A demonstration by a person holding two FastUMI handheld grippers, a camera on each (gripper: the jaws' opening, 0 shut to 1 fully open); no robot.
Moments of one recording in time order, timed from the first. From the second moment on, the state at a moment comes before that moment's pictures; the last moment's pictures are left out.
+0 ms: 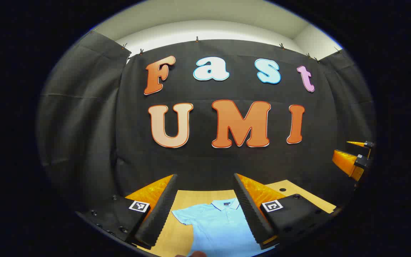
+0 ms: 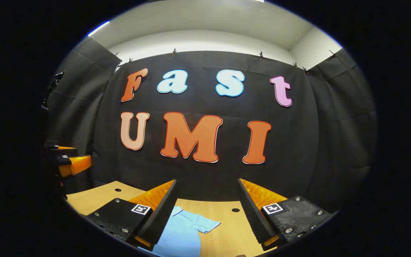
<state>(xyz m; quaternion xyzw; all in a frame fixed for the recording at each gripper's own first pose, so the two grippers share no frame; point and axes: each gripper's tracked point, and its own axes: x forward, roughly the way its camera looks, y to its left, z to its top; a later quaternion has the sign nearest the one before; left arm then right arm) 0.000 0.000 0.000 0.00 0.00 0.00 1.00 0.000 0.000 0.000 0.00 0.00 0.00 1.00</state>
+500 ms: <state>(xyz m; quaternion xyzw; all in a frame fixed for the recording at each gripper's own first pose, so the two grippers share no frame) 0.066 -0.020 -0.011 0.01 0.00 0.05 1.00 0.055 -0.013 -0.026 0.00 0.02 0.04 1.00</state>
